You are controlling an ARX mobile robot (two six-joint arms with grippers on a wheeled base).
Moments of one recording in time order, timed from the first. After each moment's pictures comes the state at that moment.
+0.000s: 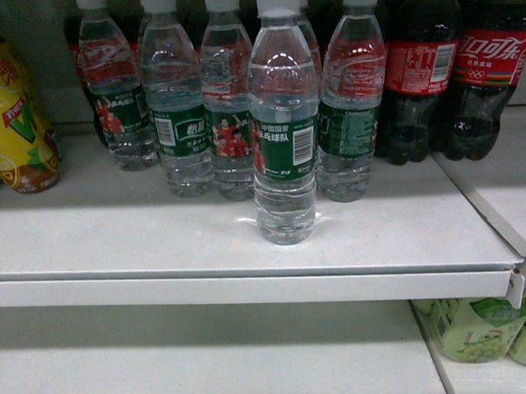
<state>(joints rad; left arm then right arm) 0.00 0.01 0.01 0.00 0.00 0.00 0.00 0.00 0.01 0.00 0.00 0.00</state>
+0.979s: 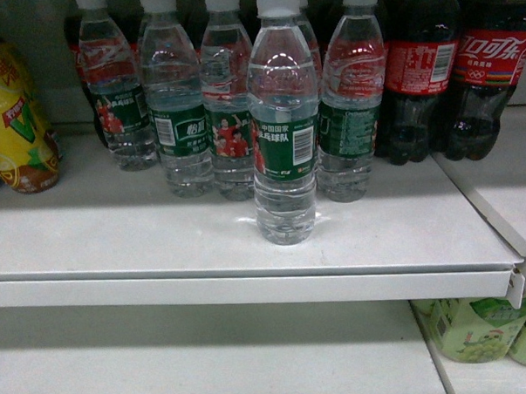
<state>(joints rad) 0.00 0.01 0.01 0.00 0.00 0.00 0.00 0.00 0.01 0.00 0.00 0.00</state>
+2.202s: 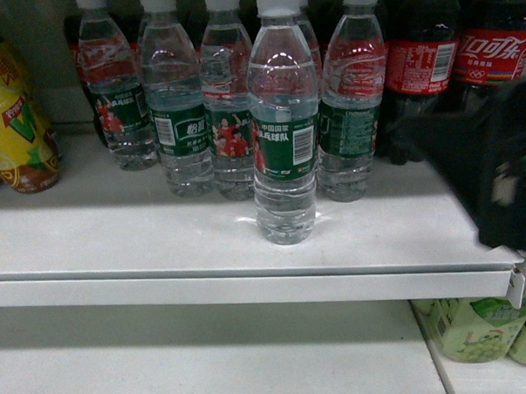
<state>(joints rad) 0.00 0.01 0.01 0.00 0.00 0.00 0.33 1.35 0.46 0.70 -0.17 -0.03</state>
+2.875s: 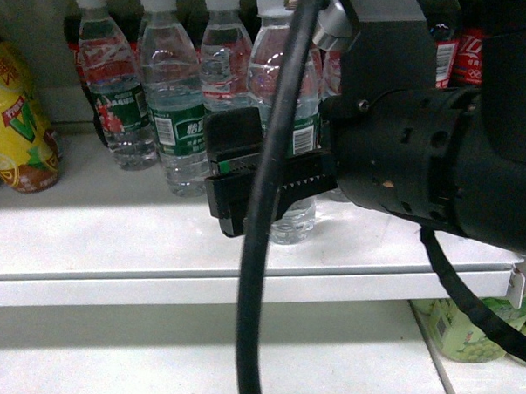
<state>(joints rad) 0.00 0.01 0.01 0.00 0.00 0.00 0.56 1.71 0.76 0.68 0.00 0.11</state>
